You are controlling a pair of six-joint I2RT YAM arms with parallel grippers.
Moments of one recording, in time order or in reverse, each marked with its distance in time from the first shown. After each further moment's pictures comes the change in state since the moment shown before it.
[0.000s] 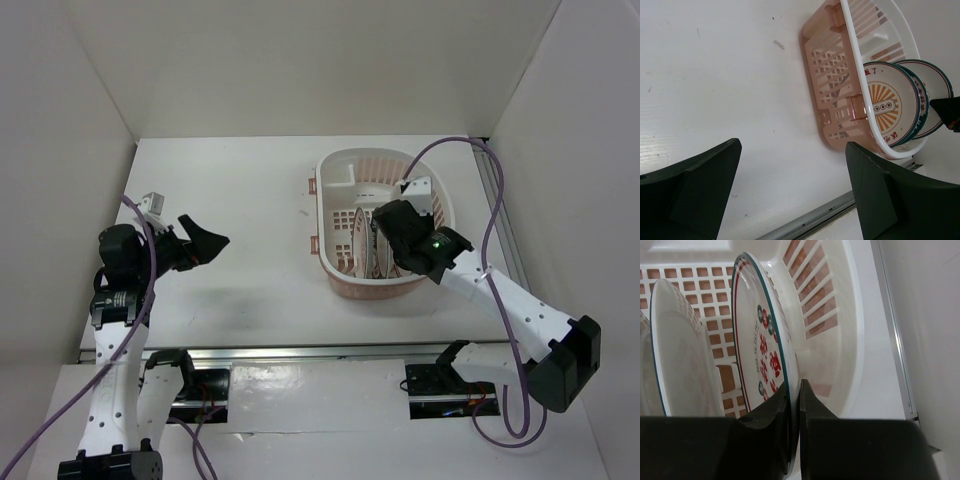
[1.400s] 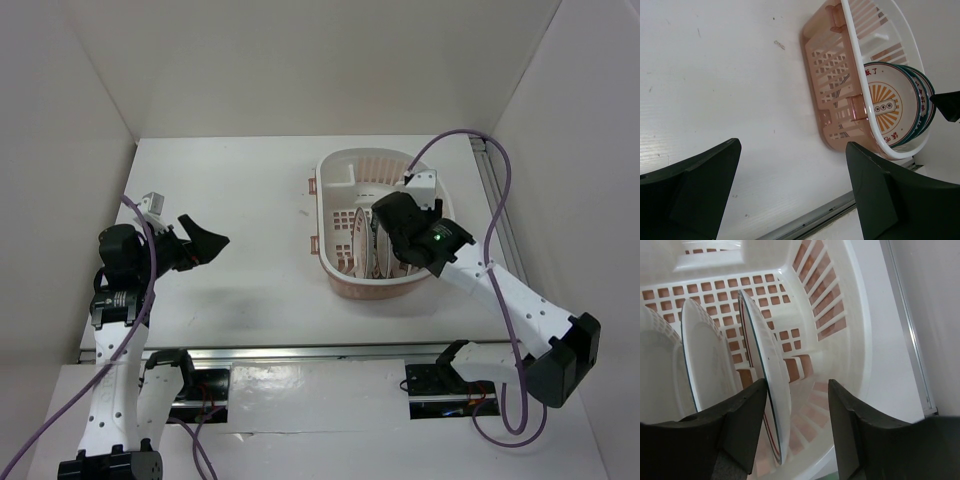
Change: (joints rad) left arm 0.000 0.000 0.000 0.000 -0.004 0.000; right arm 0.000 0.032 0.083 -0.054 -0.024 0.100
